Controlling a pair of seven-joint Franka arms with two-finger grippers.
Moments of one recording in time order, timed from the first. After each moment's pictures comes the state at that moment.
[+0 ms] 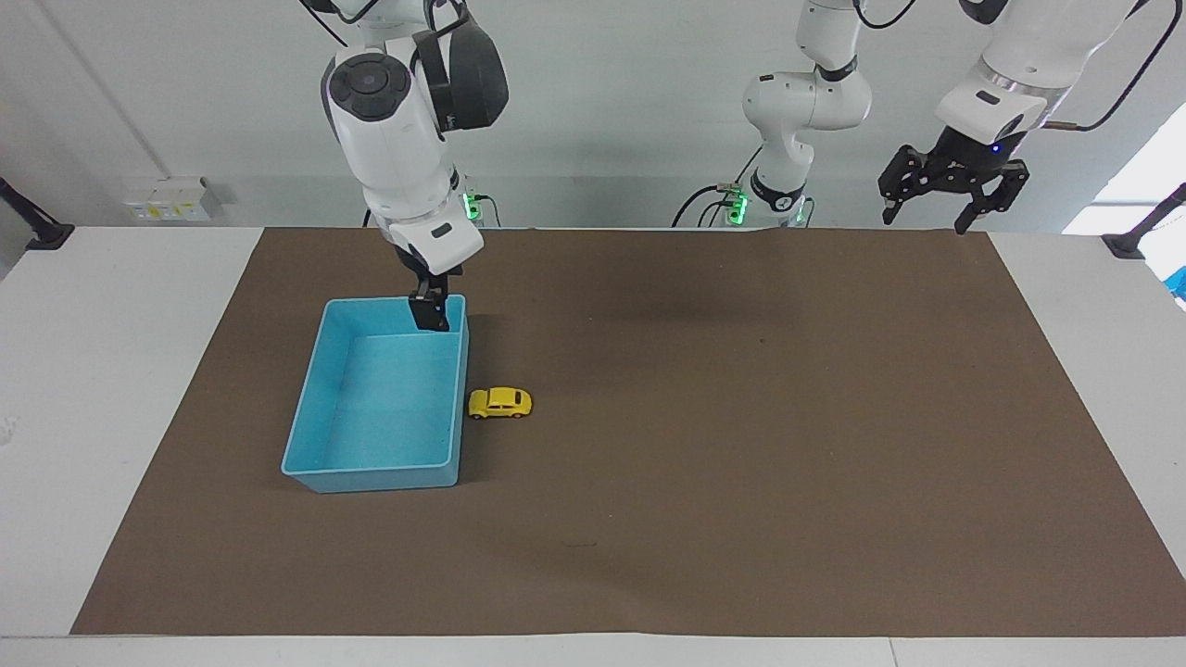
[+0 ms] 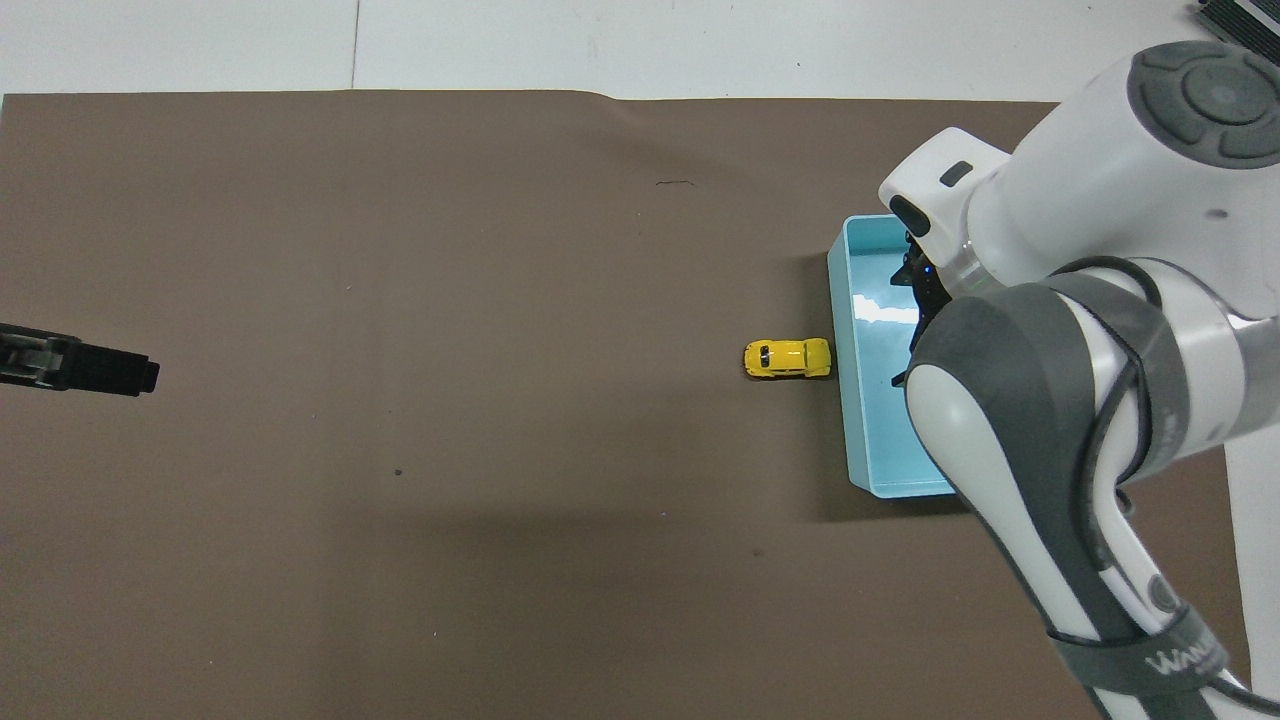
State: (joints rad) left arm -0.11 -0.12 0.02 -1.60 -0.03 1.51 0.14; right arm 0.26 0.19 0.02 -1.52 0.01 1.64 -1.22
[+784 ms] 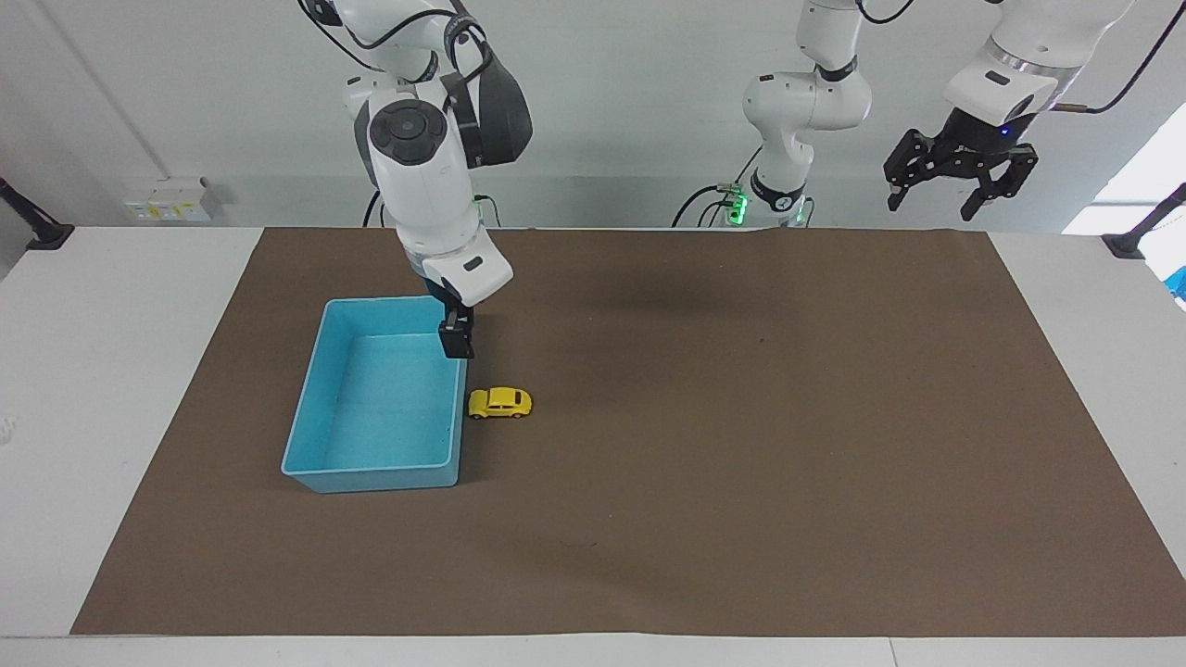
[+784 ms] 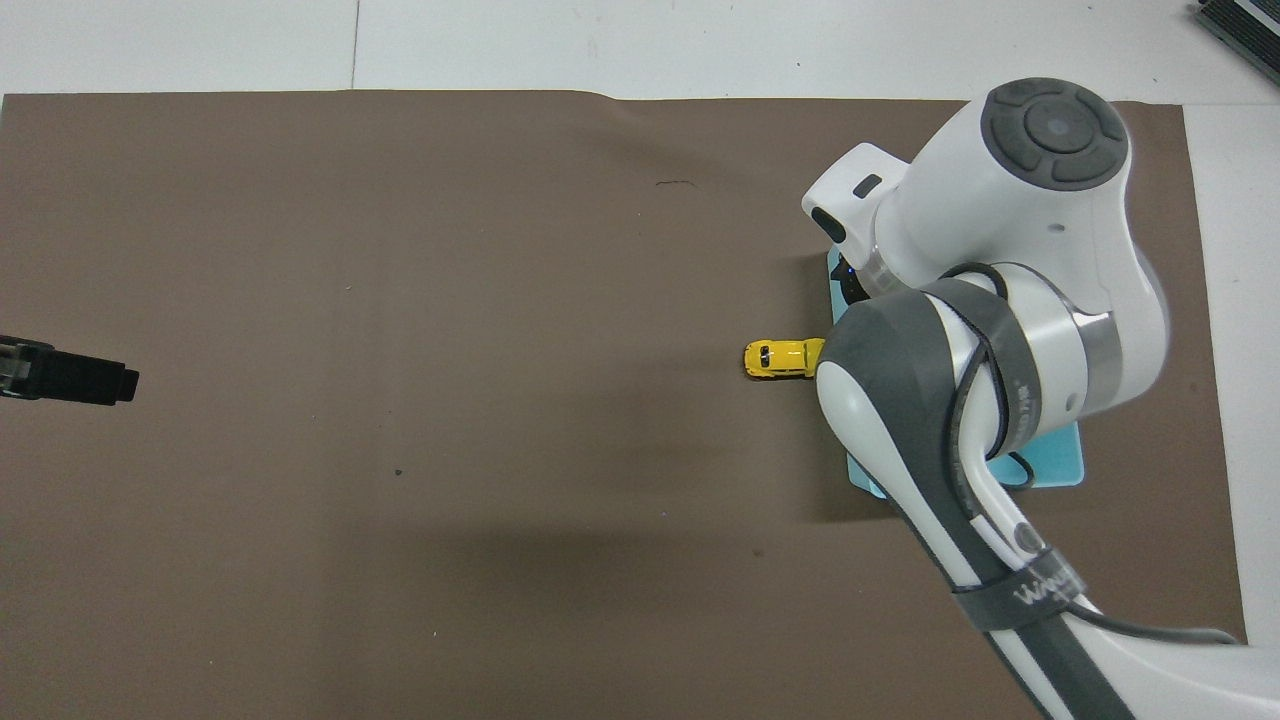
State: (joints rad) left arm -0.11 -0.12 0.02 -1.58 -0.03 1.48 0.14; right arm 0.30 0.27 0.02 -1.61 0.01 1.83 -1.22
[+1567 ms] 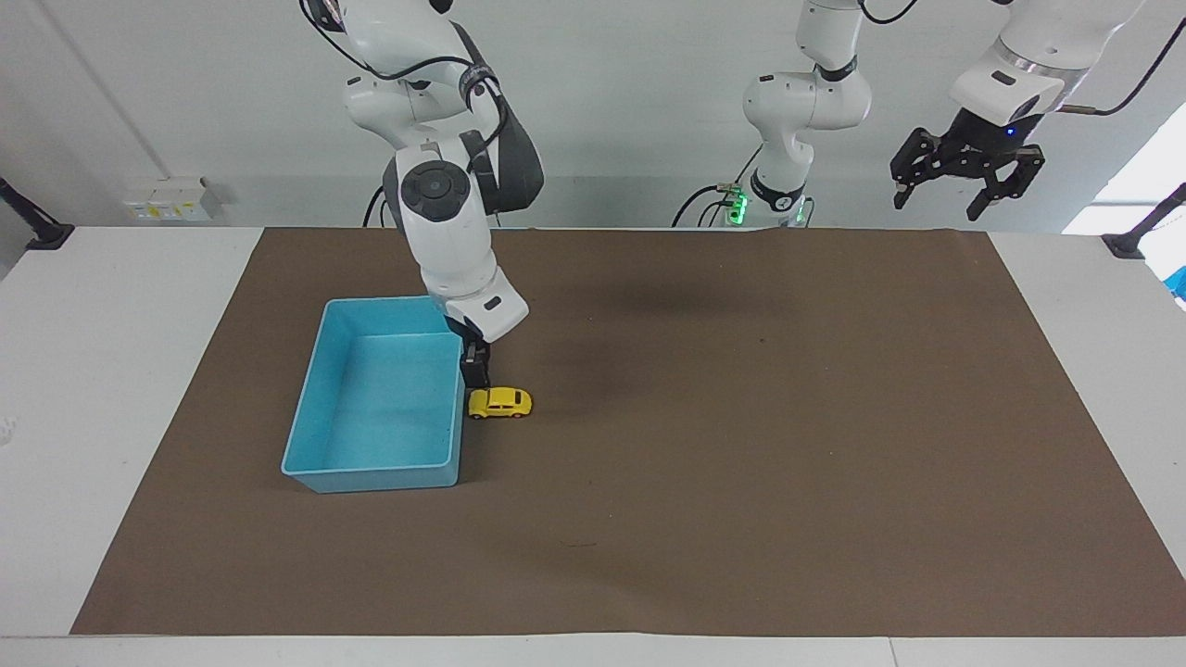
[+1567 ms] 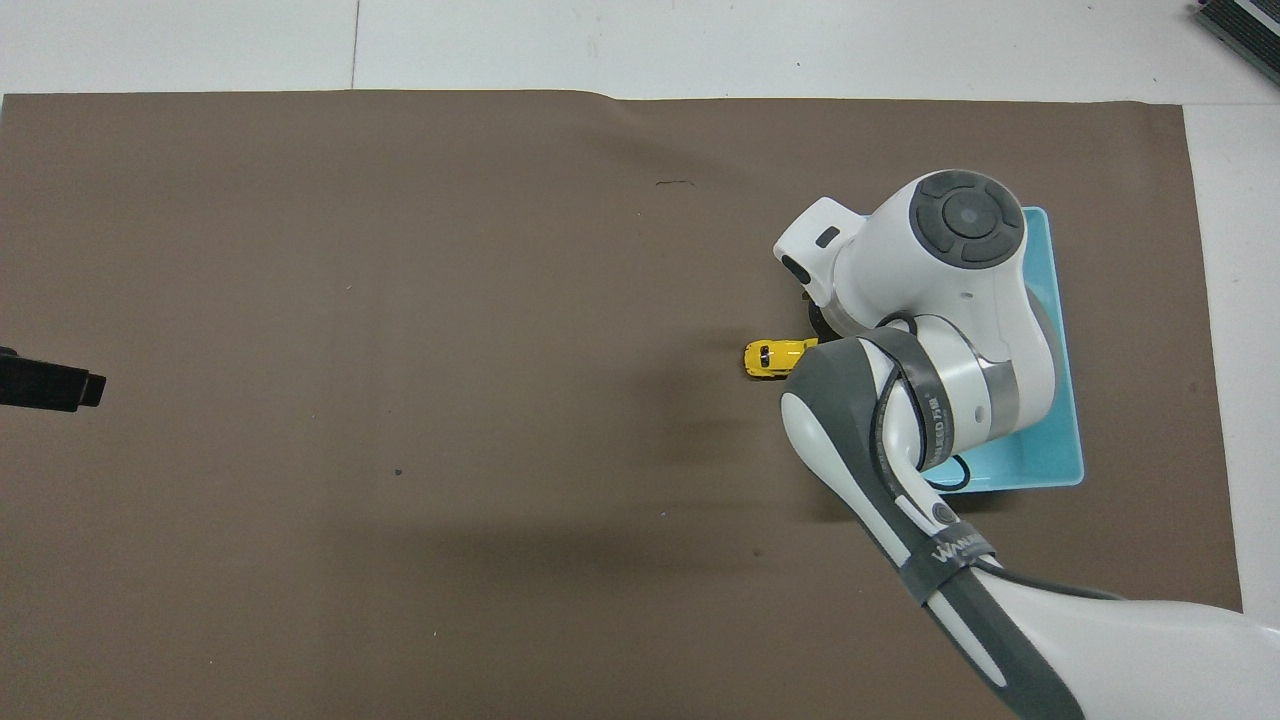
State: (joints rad) left arm -0.07 -0.12 0.02 -1.58 -0.02 1.48 0.21; right arm 0.30 0.28 0.02 -1.79 0.01 2.04 -1.25
